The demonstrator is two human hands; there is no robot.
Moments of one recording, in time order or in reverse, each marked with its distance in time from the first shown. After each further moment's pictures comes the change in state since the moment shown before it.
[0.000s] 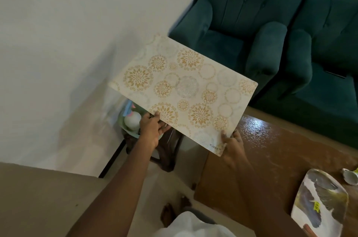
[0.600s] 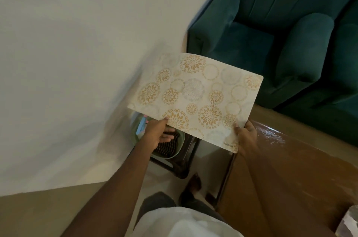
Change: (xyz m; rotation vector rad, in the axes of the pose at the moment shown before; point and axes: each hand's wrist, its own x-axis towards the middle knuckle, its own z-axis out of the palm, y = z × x) left_hand 0.126 0.062 -0.009 0.526 0.042 -0.254; right_hand 0.157 -0.011 0.090 -0.393 0.120 -0.033
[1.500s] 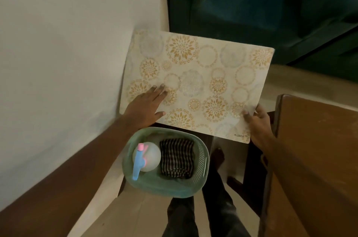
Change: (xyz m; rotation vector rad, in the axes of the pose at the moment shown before) left_hand 0.290 0.056 -0.048 1.745 -0.252 0.921; right_hand 0.141 0.083 0.092 0.008 0.085 0.063
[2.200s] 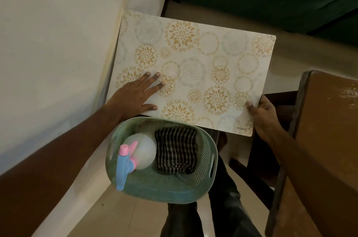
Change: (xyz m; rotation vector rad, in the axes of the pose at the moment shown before) left_hand 0.027 -0.052 0.088 0.052 0.008 0.228; right_hand 0.042 0.069 0.002 -0.045 -0.074 0.074
